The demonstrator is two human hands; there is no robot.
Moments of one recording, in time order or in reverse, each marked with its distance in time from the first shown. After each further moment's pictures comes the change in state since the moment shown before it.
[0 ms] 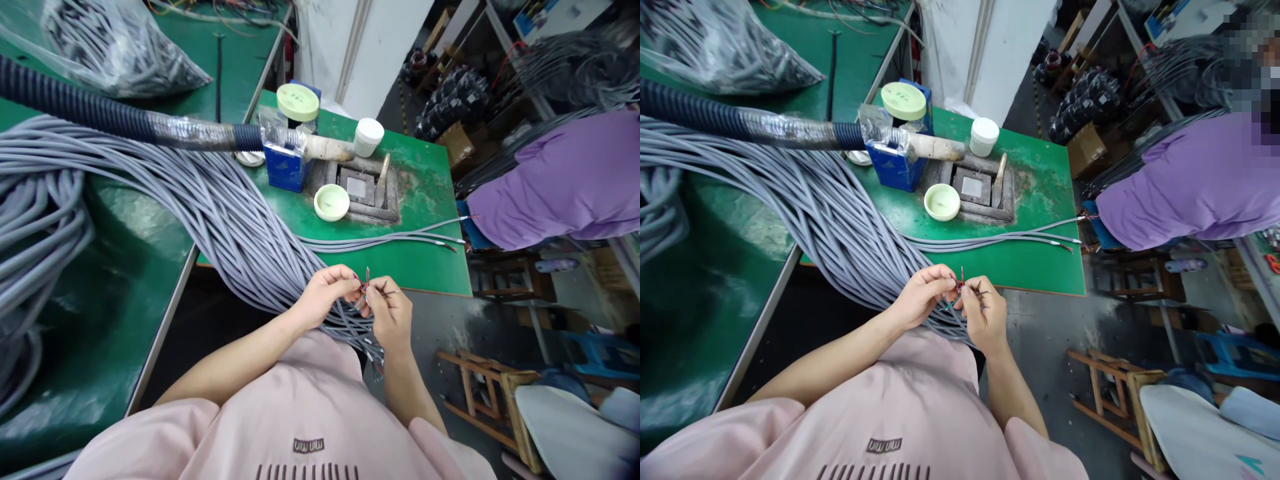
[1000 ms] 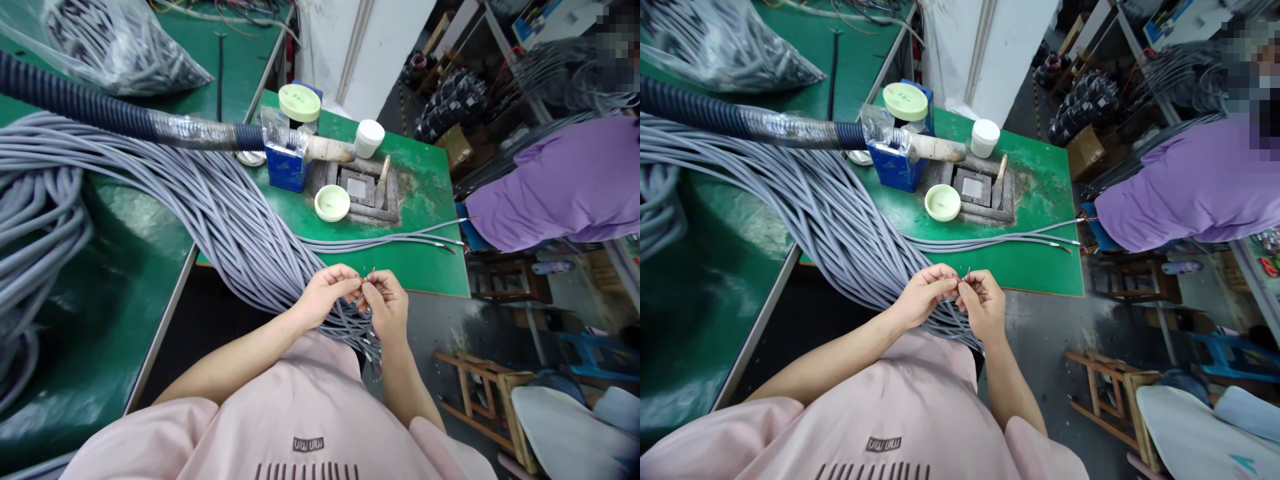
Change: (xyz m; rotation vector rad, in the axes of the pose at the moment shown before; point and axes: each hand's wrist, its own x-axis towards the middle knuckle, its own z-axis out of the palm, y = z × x) left_hand 0.003 -0.004 -0.003 -0.034 -0.017 0.031; right_hand 0.013 0.023 0.005 0.225 -0.026 0.003
